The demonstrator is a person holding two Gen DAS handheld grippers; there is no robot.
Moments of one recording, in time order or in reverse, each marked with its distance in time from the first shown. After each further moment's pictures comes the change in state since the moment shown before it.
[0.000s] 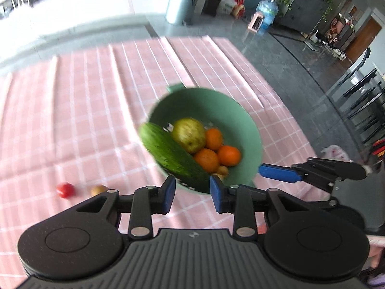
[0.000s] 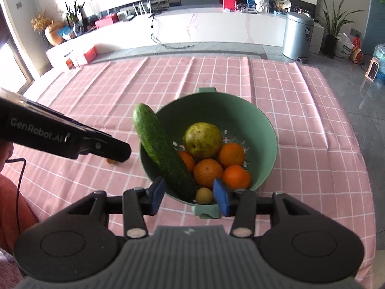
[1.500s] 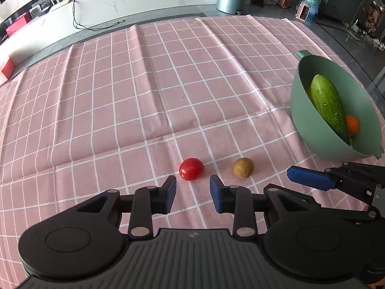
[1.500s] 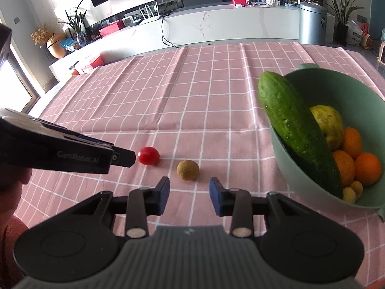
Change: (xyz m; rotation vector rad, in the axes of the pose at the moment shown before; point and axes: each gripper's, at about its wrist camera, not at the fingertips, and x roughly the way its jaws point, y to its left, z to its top) left arm 0.043 0.156 -0.047 -0.006 0.049 0.209; right arm 0.108 0.137 -0.017 0.067 -0.027 0.050
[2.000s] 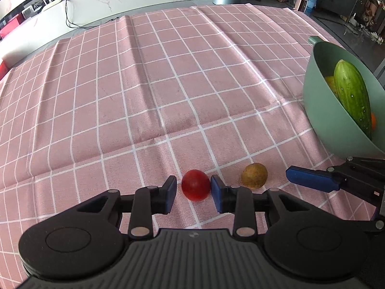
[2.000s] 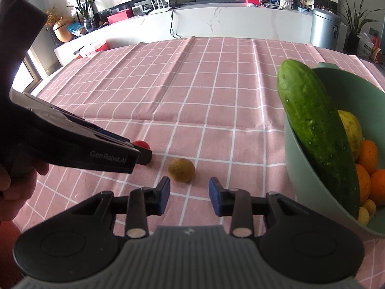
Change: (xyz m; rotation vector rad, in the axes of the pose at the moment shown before) left arm 0.039 -0.002 0.003 0.029 0.012 -0.010; right arm 0.037 -0.003 0.000 -0.088 0.020 -0.004
